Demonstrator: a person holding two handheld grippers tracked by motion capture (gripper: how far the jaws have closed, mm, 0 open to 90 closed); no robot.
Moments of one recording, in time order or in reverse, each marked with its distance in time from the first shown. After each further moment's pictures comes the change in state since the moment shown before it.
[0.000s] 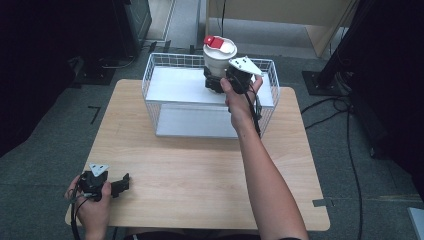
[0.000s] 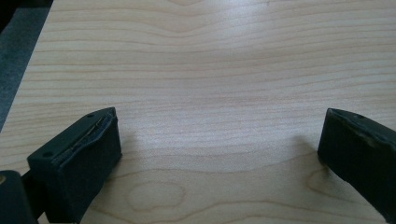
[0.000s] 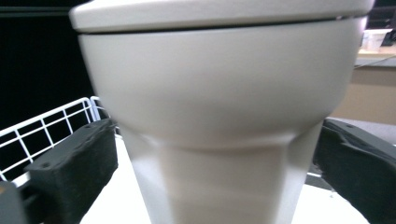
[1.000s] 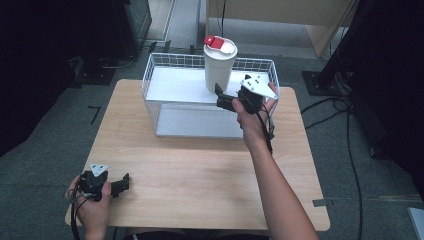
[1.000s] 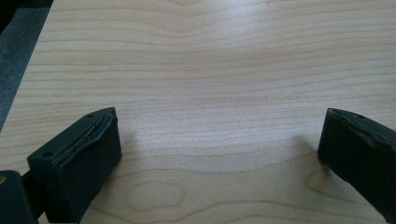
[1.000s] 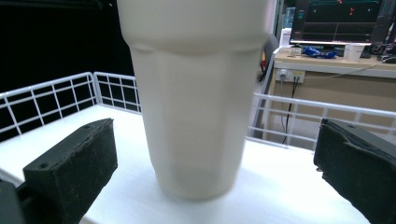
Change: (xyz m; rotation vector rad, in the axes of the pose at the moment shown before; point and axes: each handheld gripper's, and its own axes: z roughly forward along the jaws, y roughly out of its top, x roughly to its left) left arm 0.000 0.000 0.000 0.002 0.000 0.002; right arm -0.010 -0.026 -0.056 -0.019 -0.016 -0.055
